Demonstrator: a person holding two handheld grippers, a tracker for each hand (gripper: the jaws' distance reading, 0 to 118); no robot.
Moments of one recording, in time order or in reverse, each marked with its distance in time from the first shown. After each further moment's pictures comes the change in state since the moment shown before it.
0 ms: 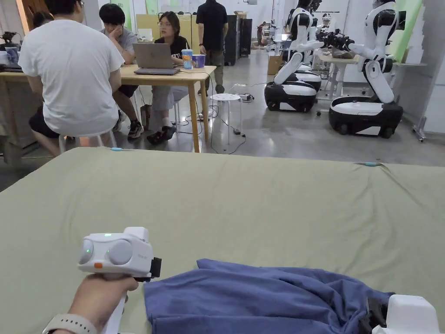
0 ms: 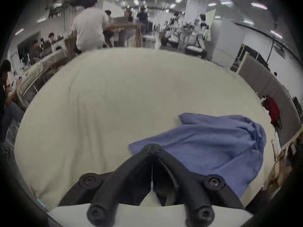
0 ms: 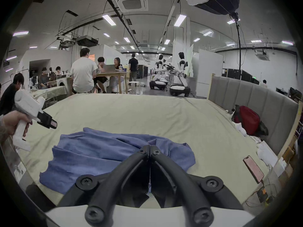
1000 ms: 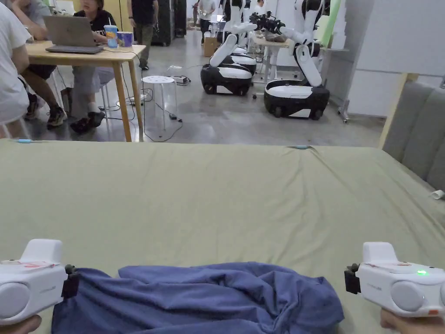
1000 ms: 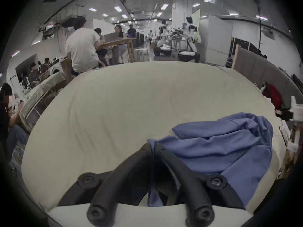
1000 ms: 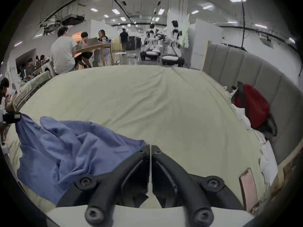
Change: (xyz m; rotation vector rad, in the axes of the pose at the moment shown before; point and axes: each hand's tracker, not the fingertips) left arm 0.048 -0.023 0.040 0.201 0.029 -0.173; right arm 0.168 0.021 -0.175 -0.331 -0.031 -0.015
